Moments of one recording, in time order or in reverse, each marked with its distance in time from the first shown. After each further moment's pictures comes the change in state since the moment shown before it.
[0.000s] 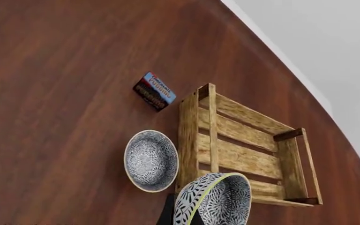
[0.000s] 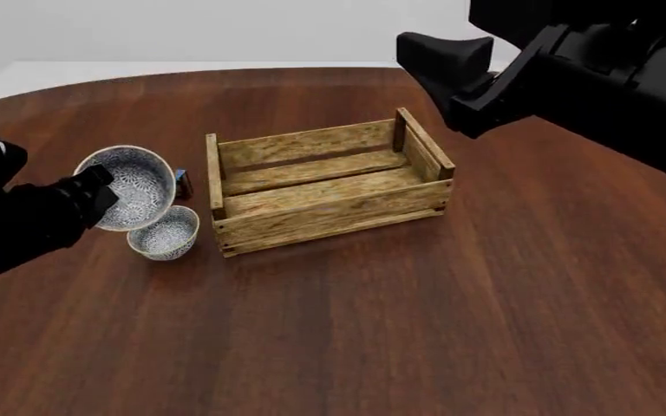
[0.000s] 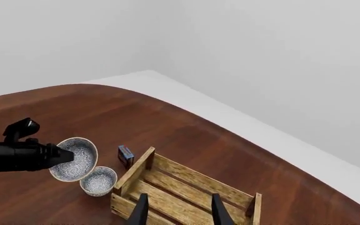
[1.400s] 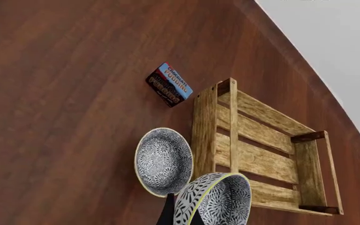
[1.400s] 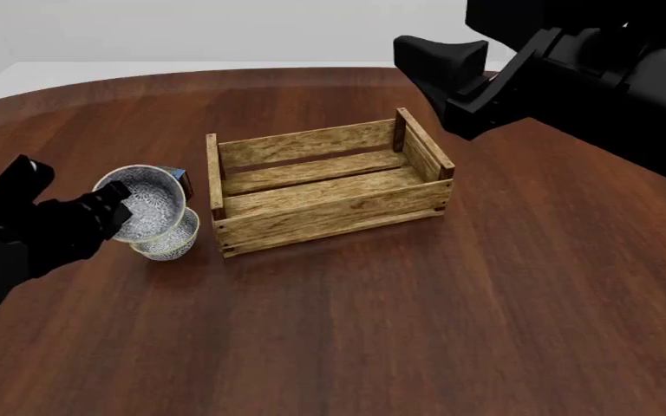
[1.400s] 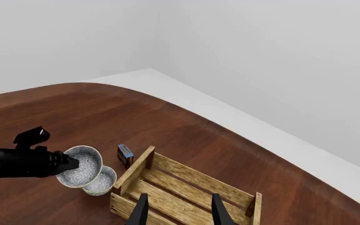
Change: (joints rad) left arm 0.011 0.158 0.014 -0.110 -0.018; right arm -0.001 0.010 0.002 -0.007 -0.002
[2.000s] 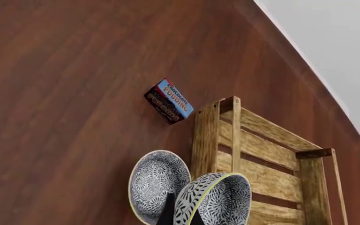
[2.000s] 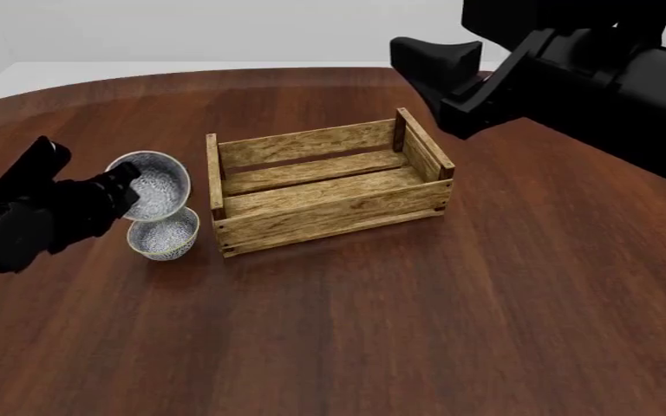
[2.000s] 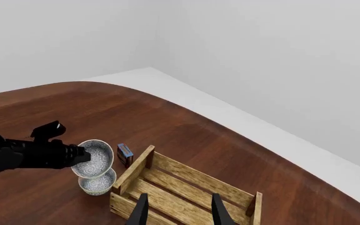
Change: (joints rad) left arm 0.022 0.157 -0.134 -0.009 -0.002; right arm -0.001 0.014 -0.005 -0.003 0.000
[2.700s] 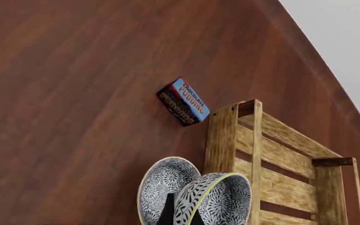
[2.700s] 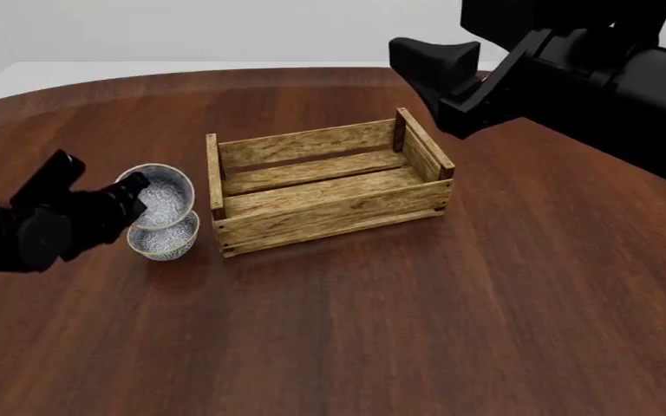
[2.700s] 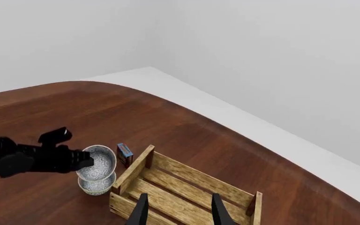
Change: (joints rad) left arm 0.015 0.132 -0.025 -0.063 -0.015; right arm -0.001 0.005 -0.002 -0.001 0.000
